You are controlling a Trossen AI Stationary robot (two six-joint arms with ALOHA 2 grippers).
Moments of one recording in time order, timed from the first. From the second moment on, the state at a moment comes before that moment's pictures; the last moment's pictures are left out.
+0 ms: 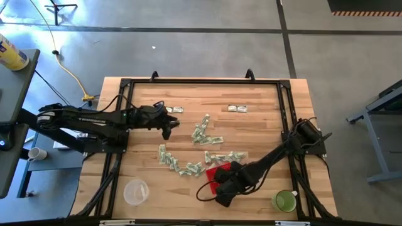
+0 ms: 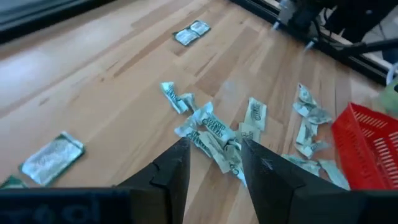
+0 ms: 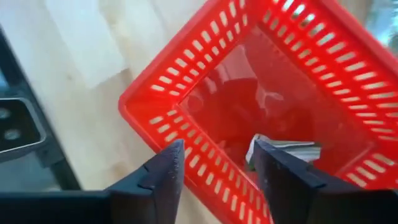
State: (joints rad) left arm 0.12 1.00 0.46 0.06 -0.15 -0.40; right arm 0.59 1.96 1.44 -0.73 0.12 1.08
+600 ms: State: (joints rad) left arm 0.18 0.99 0.46 -0.03 -0.13 -0.28; right arm 0.66 1.96 1.55 -0.82 0.18 1.15
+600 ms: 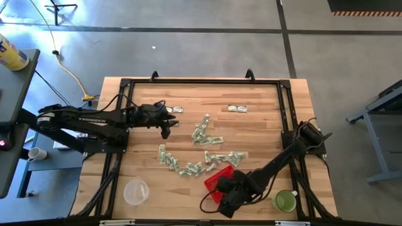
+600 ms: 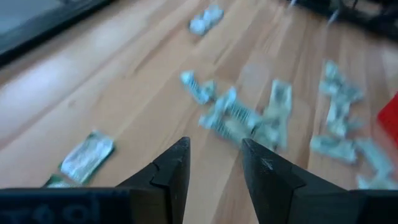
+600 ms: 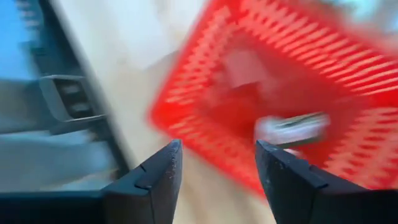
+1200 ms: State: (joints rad) left arm 0.51 1.15 0.46 -0.12 0.32 0.17; right arm 0.51 1.78 1.39 -1.28 0.38 0.99
